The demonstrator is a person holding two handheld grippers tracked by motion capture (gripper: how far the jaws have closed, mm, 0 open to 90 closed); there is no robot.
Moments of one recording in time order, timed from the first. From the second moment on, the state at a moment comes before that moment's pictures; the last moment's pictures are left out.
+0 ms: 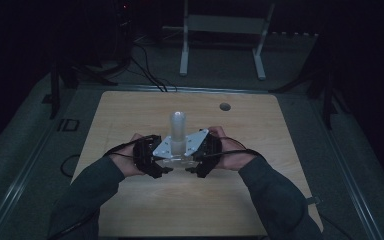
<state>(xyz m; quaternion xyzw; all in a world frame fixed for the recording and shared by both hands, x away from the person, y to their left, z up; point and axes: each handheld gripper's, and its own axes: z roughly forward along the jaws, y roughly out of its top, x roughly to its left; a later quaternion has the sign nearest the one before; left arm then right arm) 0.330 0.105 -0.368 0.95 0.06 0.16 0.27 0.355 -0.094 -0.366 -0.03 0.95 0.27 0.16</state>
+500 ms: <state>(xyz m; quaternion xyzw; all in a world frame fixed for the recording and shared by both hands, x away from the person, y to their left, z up) 0.333 0.120 -0.374 0.94 0.09 0.16 0.29 0.355 -0.101 -0.356 -0.02 0.94 0.30 0.16</state>
